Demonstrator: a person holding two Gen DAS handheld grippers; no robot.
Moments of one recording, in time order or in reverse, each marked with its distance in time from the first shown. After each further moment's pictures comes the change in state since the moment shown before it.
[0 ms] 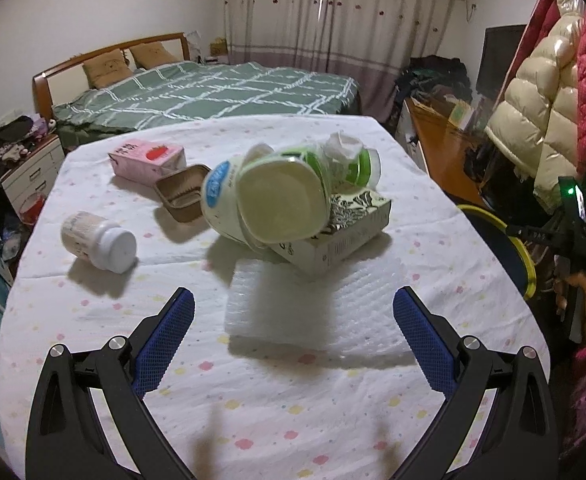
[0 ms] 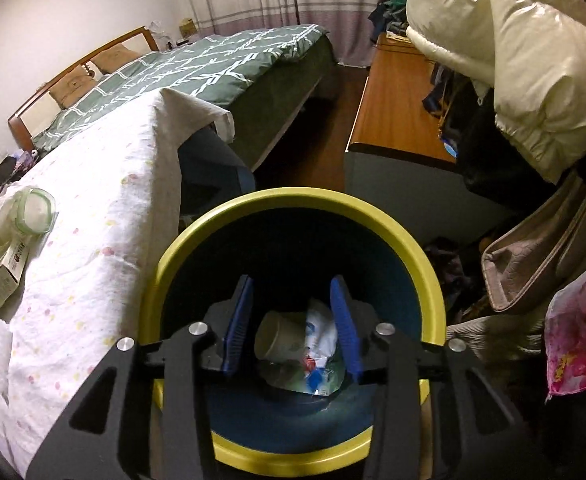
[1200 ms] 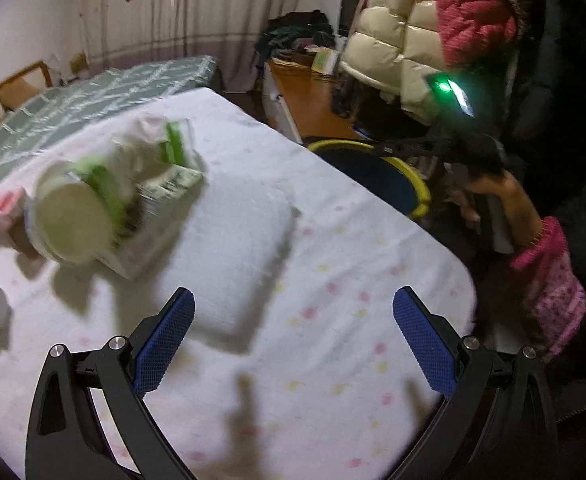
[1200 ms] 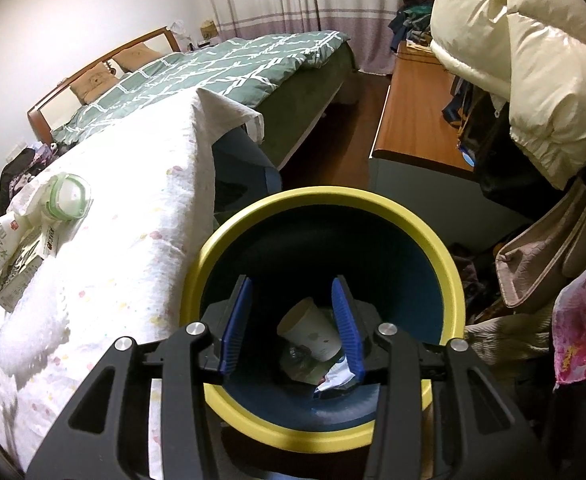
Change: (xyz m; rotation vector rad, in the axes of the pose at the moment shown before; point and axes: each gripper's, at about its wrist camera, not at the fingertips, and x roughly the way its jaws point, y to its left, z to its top) left arm 0.000 -0.083 -0.016 0.332 0.084 -0.350; right arm -0.021 0.018 -0.010 -0.035 -0.021 0.062
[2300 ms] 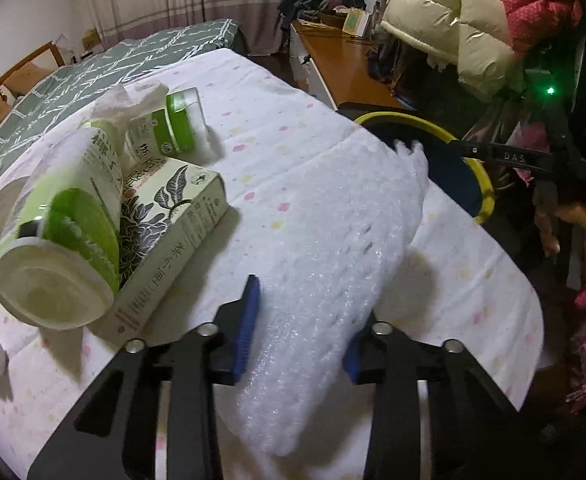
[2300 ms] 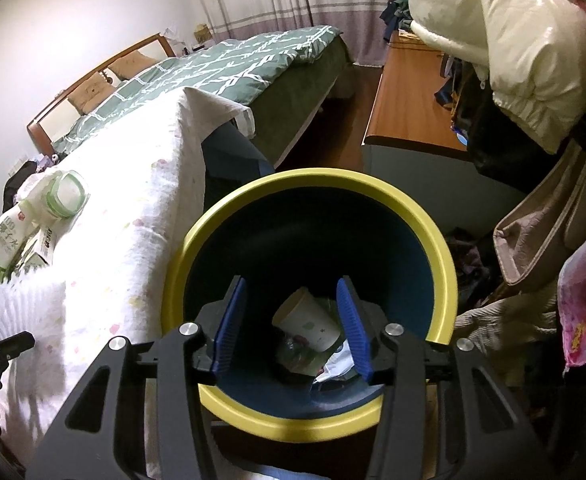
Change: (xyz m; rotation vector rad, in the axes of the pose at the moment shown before) left arm 0.076 0.017 0.038 -0.006 0.156 0.081; right arm -0.004 -0.022 -0.017 0.054 0.001 0.030
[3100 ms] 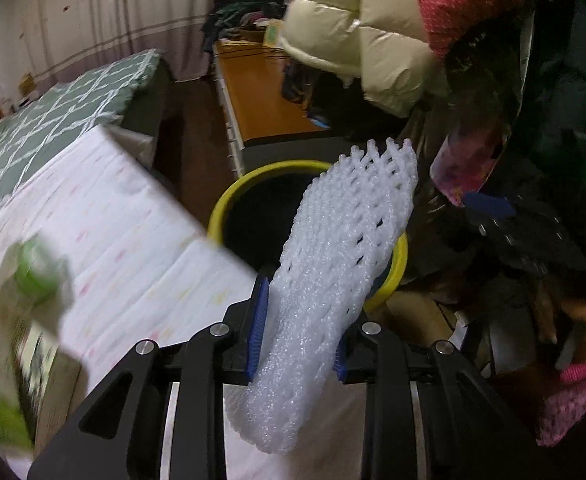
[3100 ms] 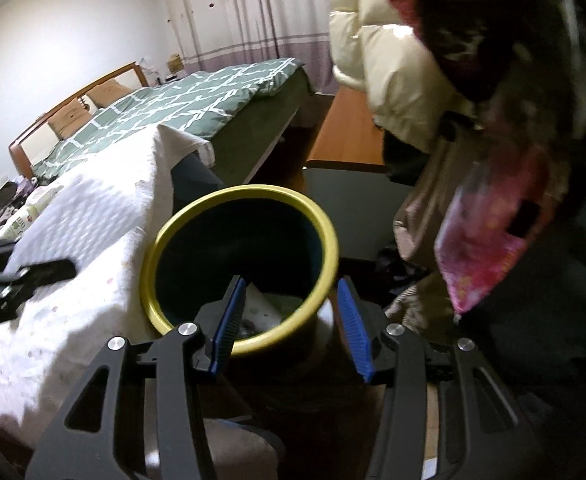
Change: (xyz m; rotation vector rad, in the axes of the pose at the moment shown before) left arm 0.027 -0.132 0.101 0.187 -0.041 -0.156; right arm -0.096 -0.047 -0.045 0.044 -0.116 -0.128
